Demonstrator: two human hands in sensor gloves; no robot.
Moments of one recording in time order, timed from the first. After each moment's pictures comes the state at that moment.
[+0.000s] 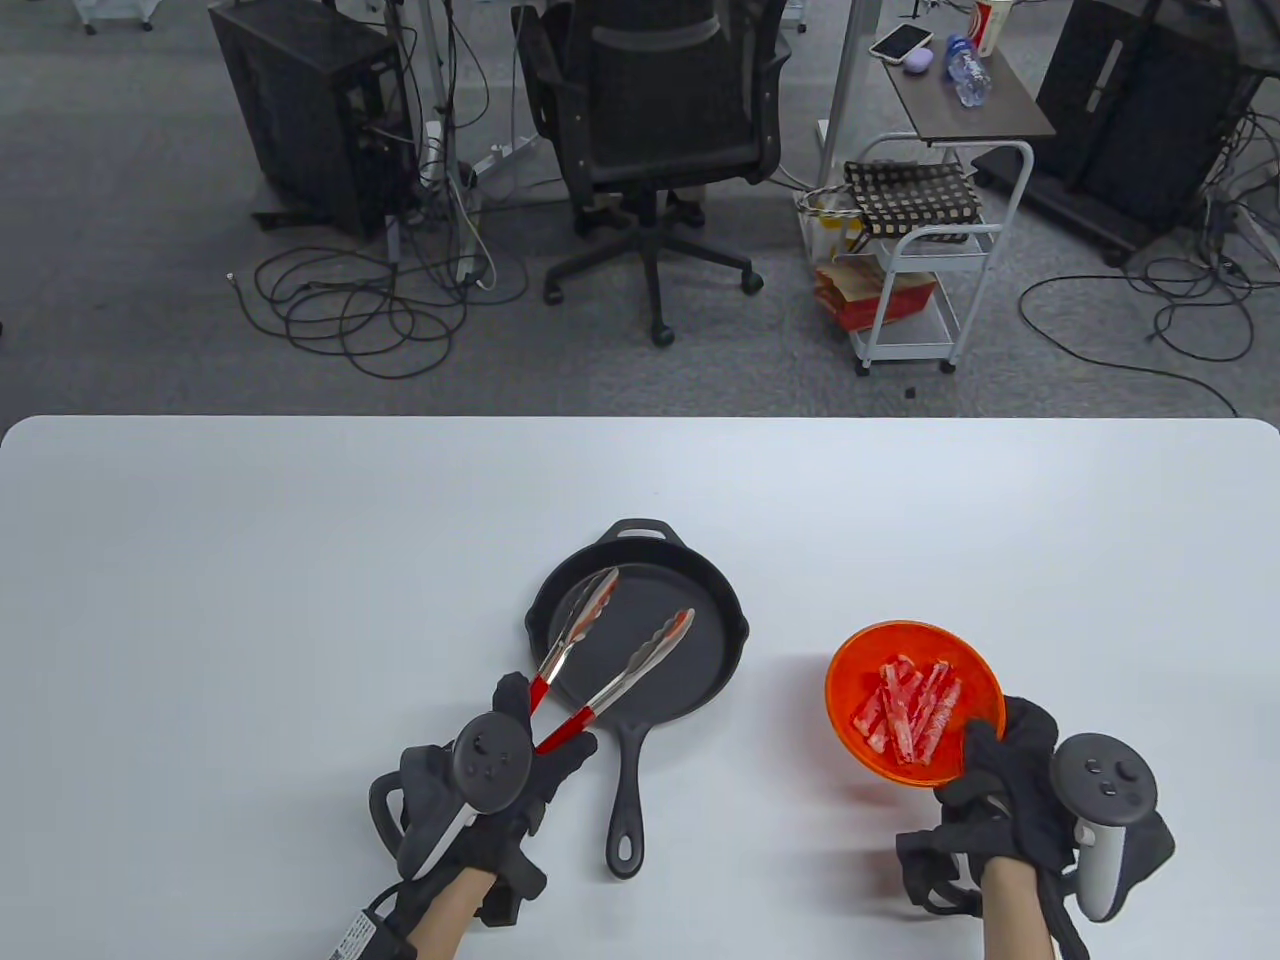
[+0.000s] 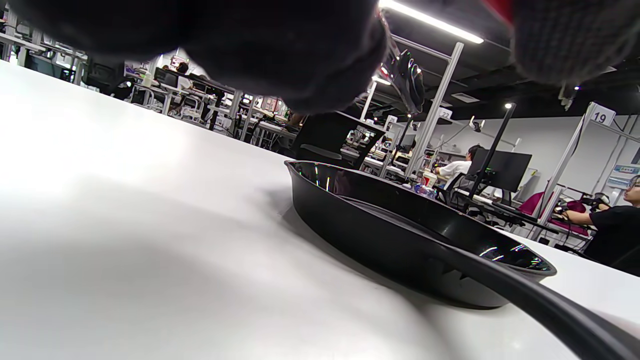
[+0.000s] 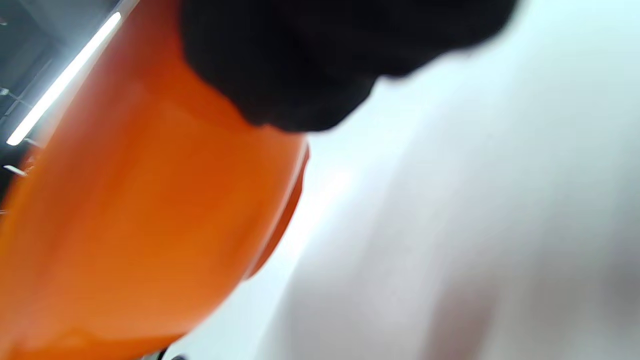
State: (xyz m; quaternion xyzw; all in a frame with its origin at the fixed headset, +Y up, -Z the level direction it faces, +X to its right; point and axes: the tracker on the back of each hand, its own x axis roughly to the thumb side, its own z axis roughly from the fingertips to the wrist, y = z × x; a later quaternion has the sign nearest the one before) left_hand -0.181 -0.708 -0.284 0.03 0.00 0.14 0.99; right_hand 0.274 -0.734 -0.250 -0.27 -0.06 0.82 0.50
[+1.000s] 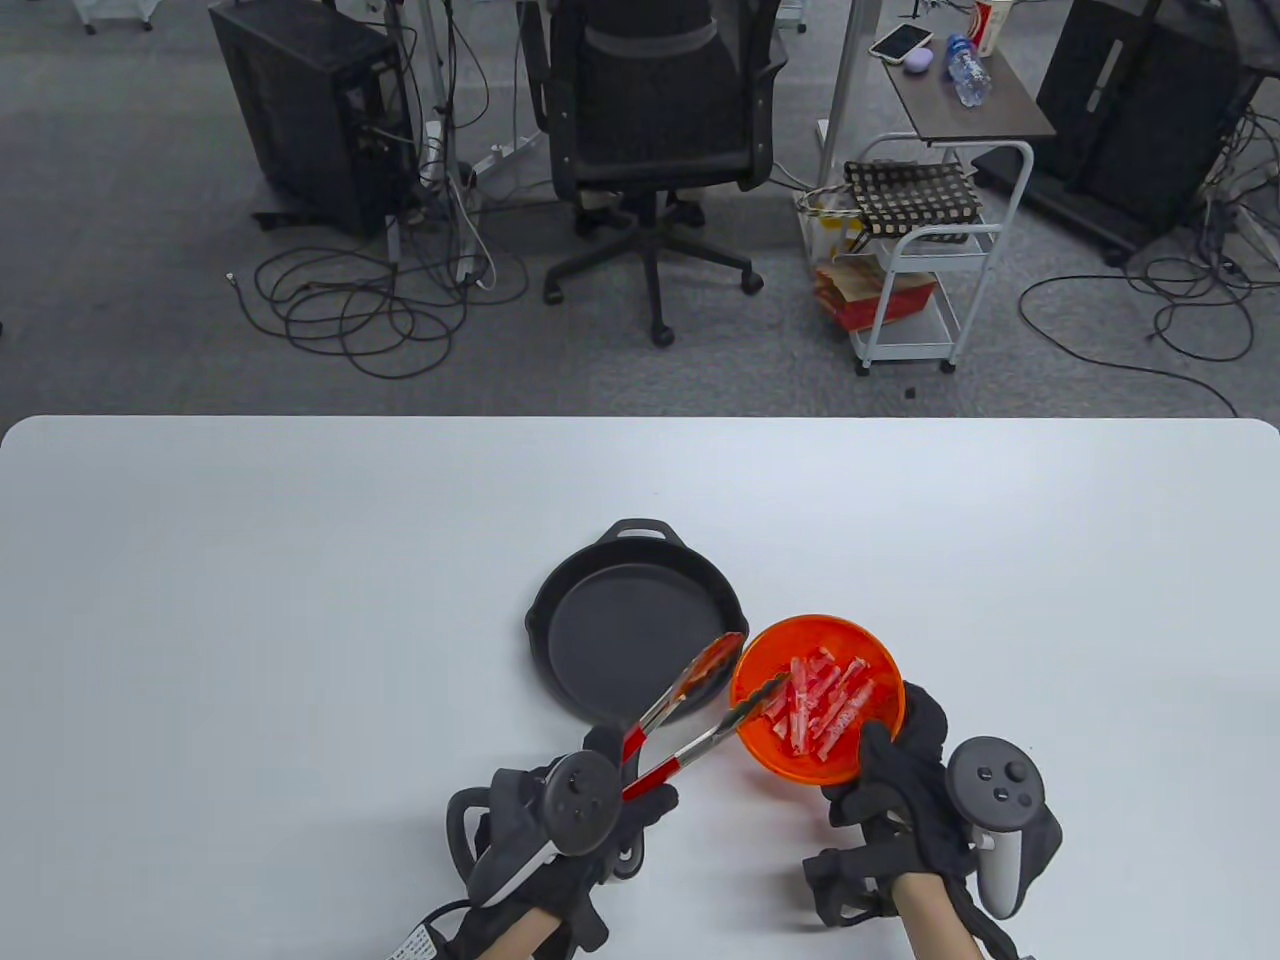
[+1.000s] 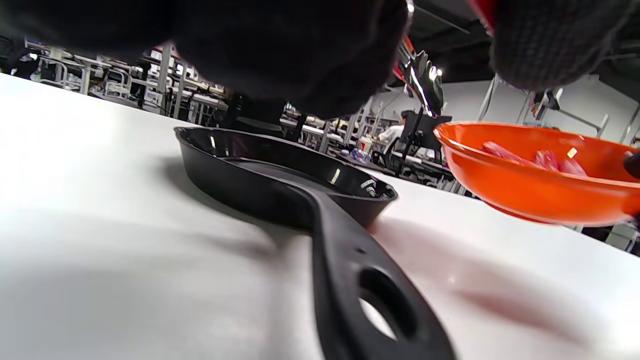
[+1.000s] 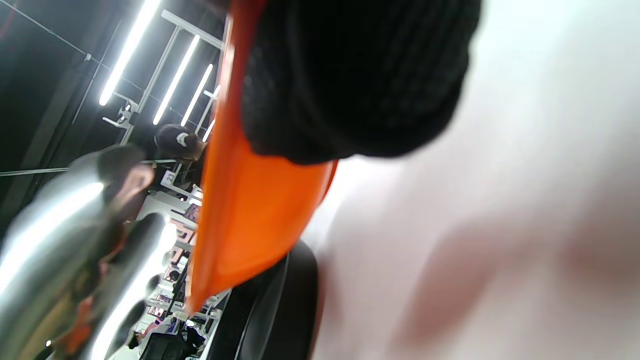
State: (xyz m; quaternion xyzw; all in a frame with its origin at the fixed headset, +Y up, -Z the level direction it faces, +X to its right) left_hand -0.107 -0.703 -0.255 -0.01 -0.11 0.11 0.99; right_hand 0.204 -0.745 -0.258 -0.16 -0.04 0.82 0.54
